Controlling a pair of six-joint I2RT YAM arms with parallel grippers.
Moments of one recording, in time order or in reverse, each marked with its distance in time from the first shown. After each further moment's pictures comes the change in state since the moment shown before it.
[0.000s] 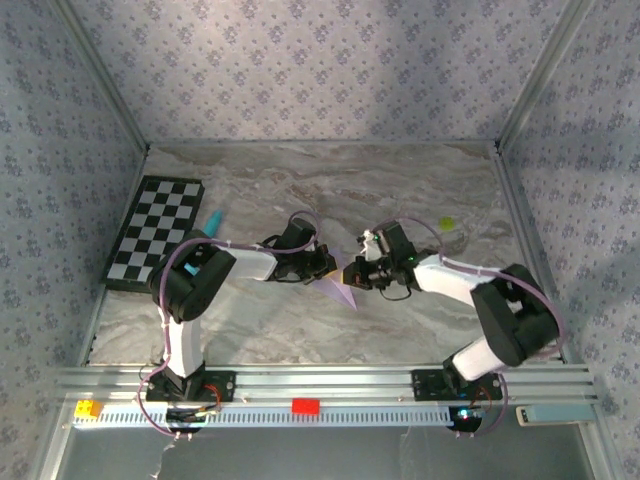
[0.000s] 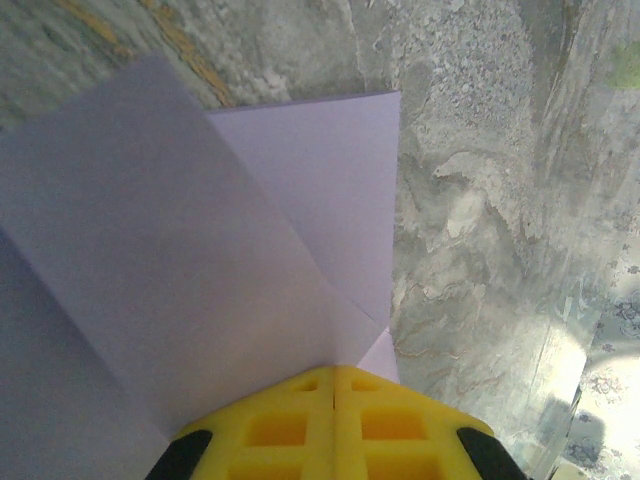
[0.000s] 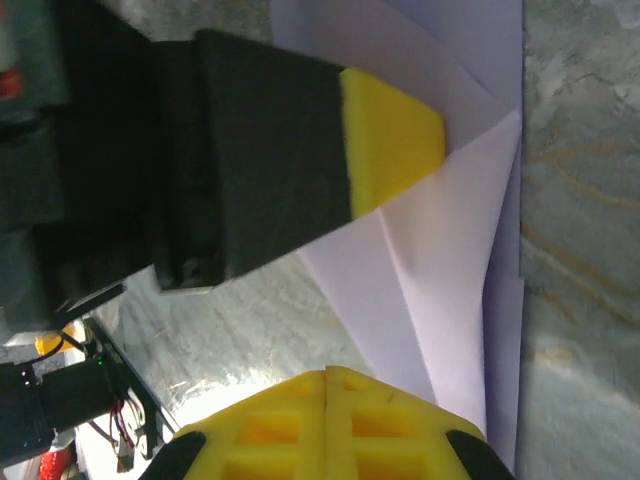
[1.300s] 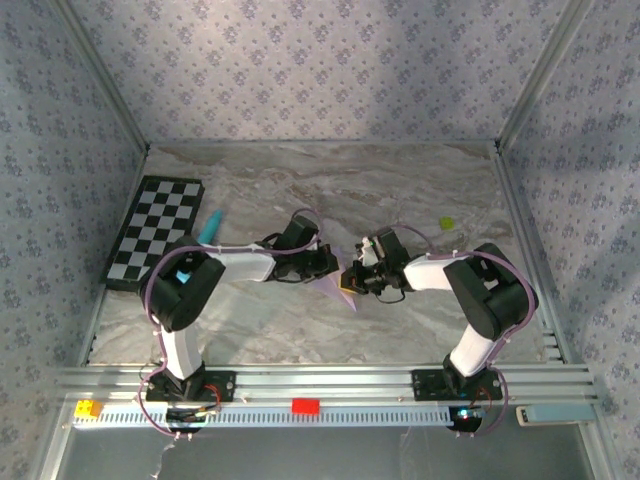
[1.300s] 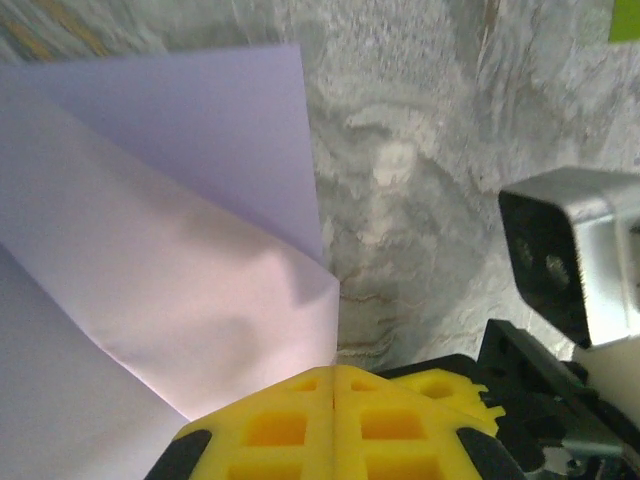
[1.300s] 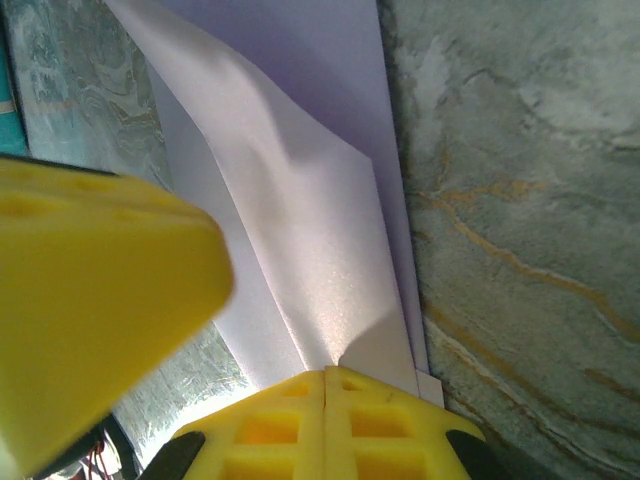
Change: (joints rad) left arm -0.035 -0.077 0.011 -0.086 -0.022 0.075; right arm -0.006 0.165 -0.048 0.190 -0.005 0.072
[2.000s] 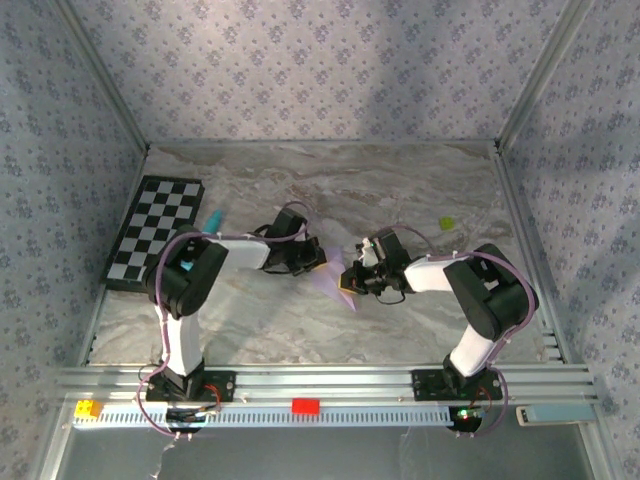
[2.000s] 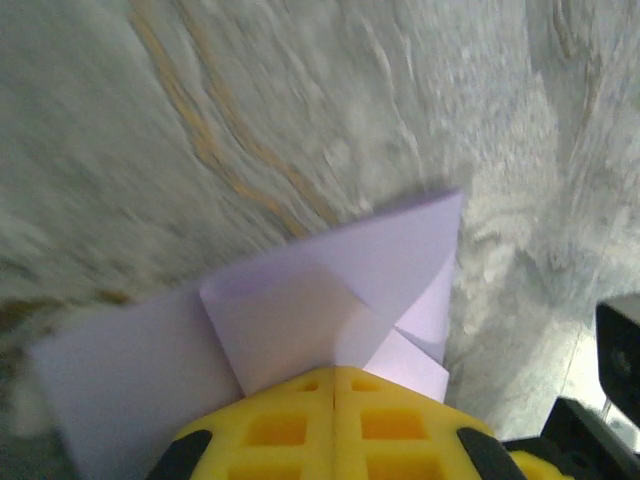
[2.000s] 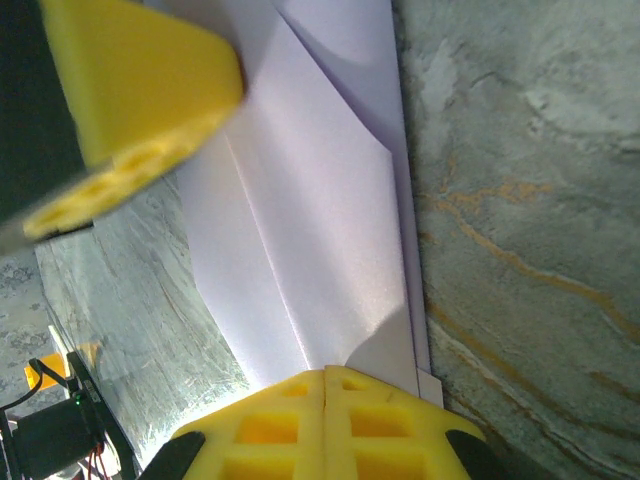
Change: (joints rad) left arm 0.145 0.084 0.055 -0.059 0.056 0.073; right arm 0.000 -0.002 -0.017 0.030 0.001 0.000
